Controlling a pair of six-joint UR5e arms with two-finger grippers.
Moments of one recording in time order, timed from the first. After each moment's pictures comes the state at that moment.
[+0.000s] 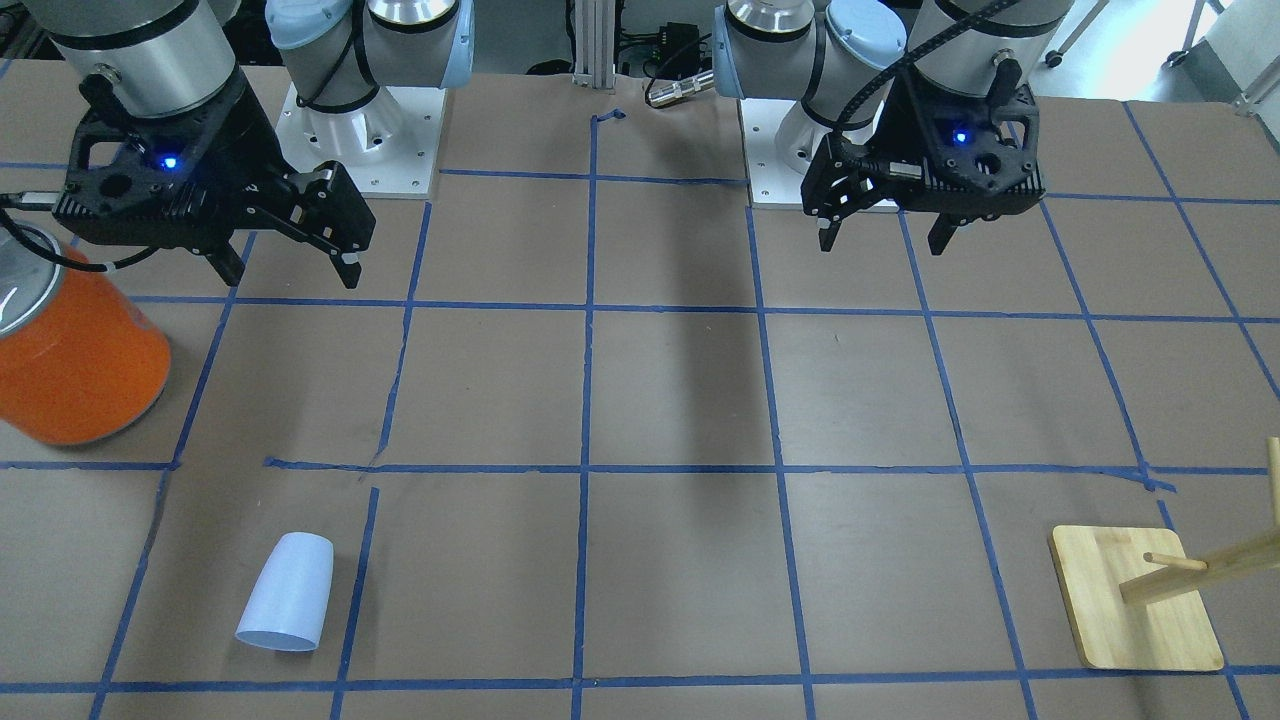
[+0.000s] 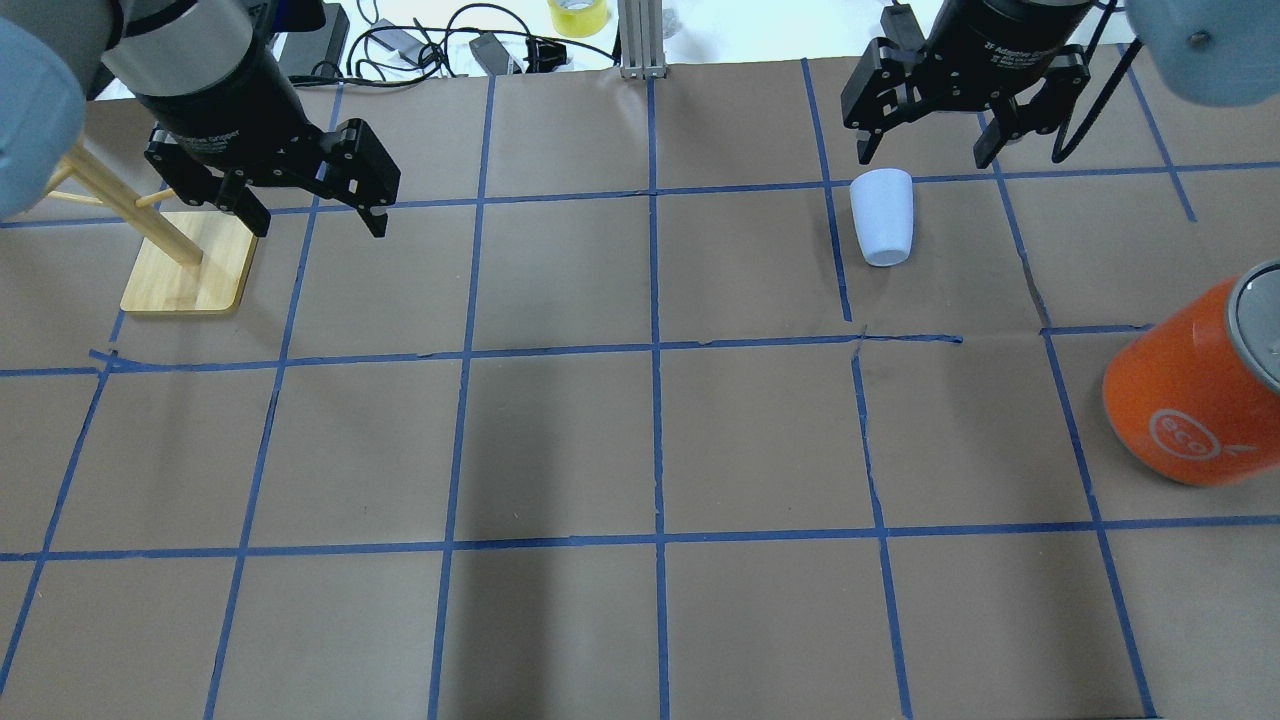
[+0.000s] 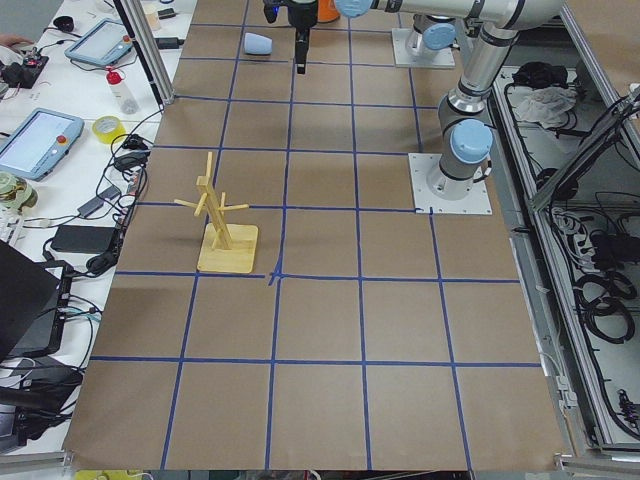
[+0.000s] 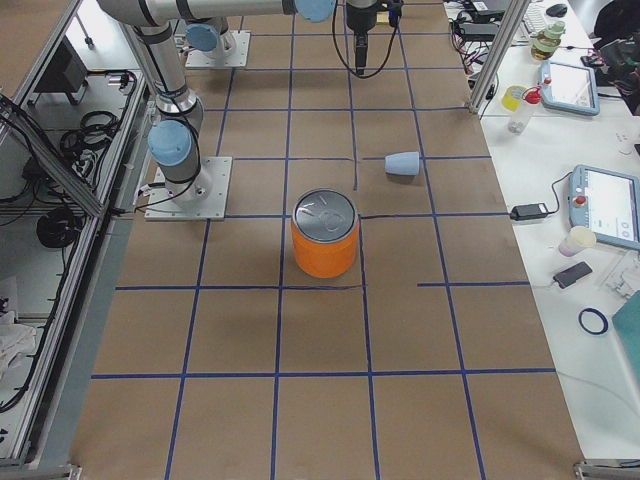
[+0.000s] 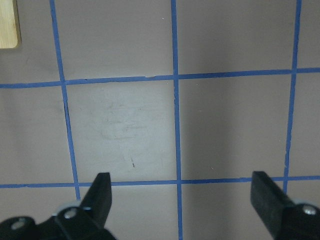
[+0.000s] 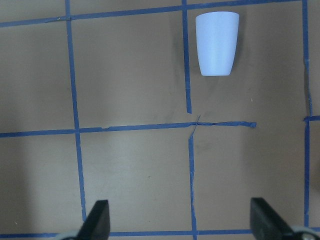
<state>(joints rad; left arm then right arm) -1.58 -1.56 -1.52 -1.61 1.61 0.02 1.58 -1.51 1.46 -1.59 -1.51 0.06</state>
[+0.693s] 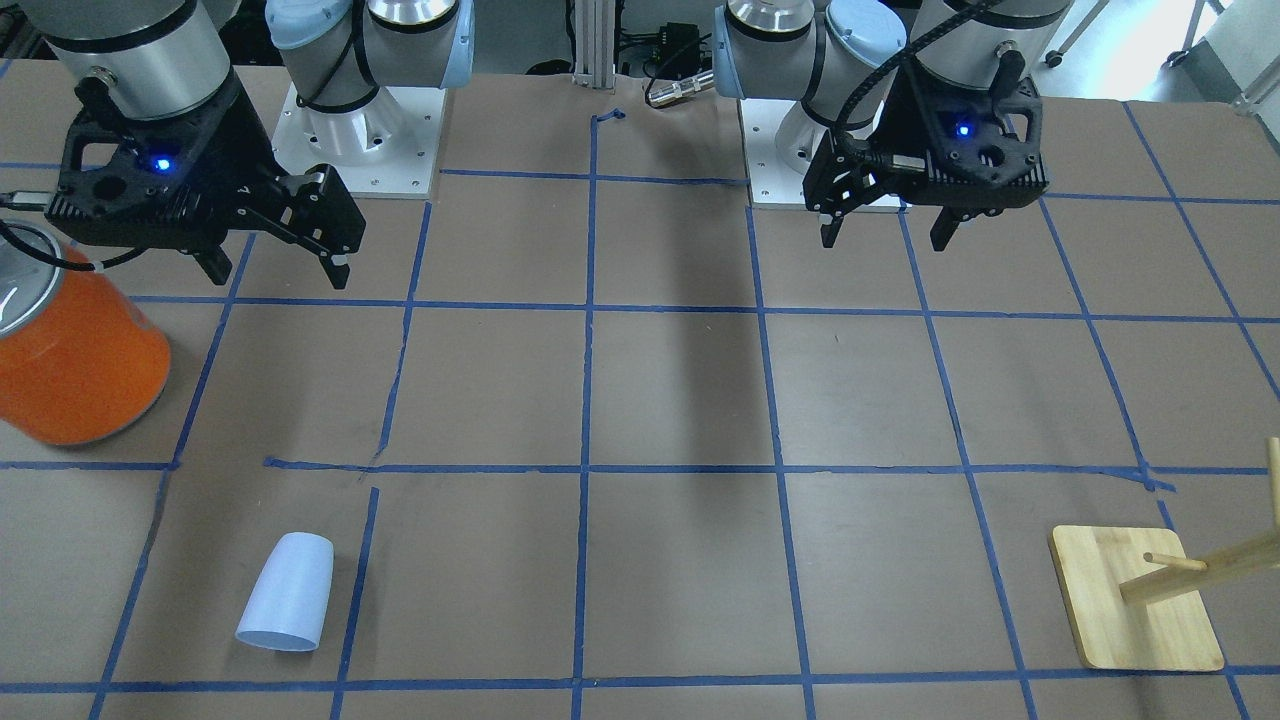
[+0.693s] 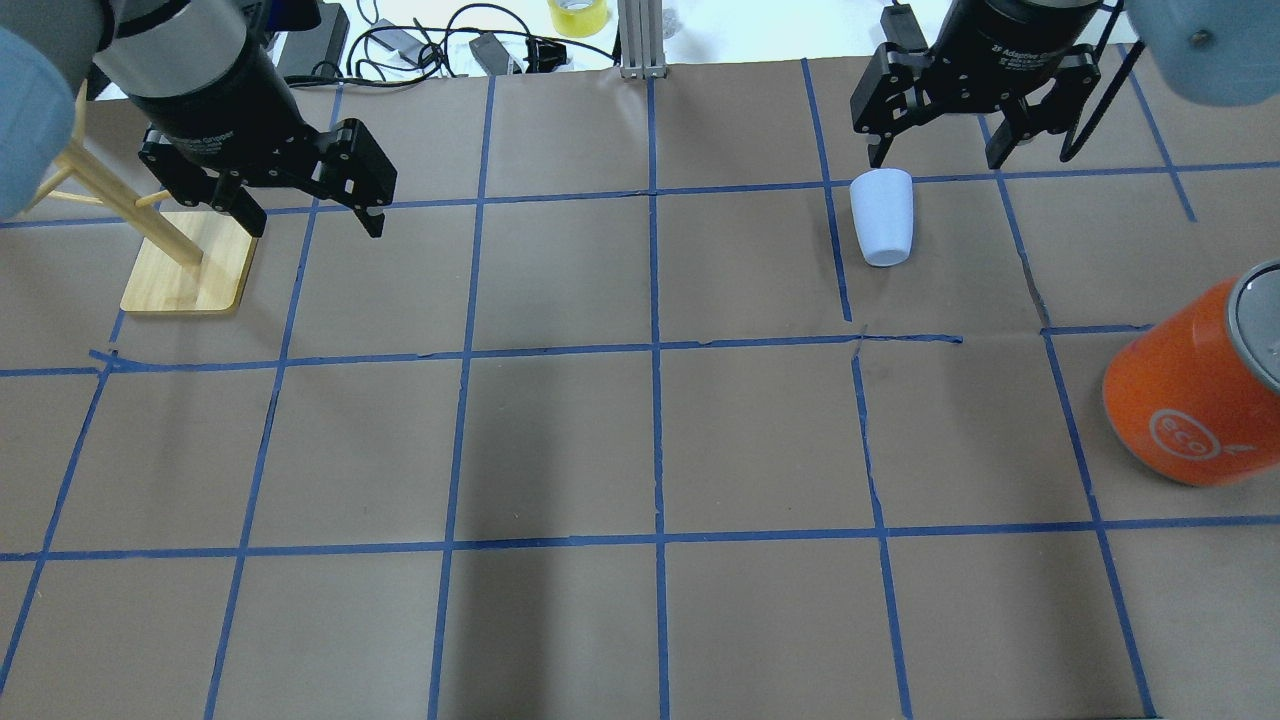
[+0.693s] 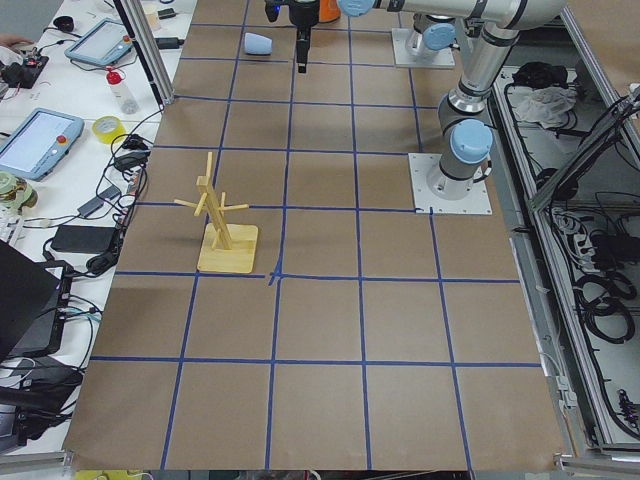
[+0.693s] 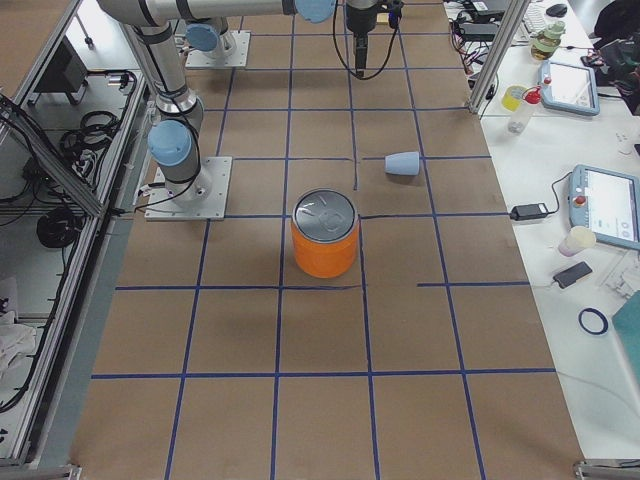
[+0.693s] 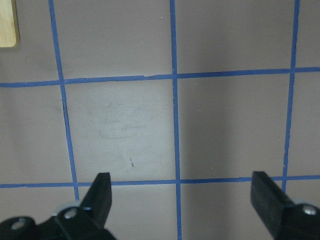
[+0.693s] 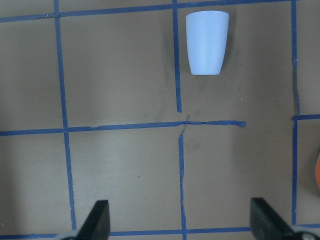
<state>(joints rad) -1.58 -1.55 -1.52 -1.60 1.61 0.02 1.58 -1.51 1.46 -1.59 -1.55 0.05</state>
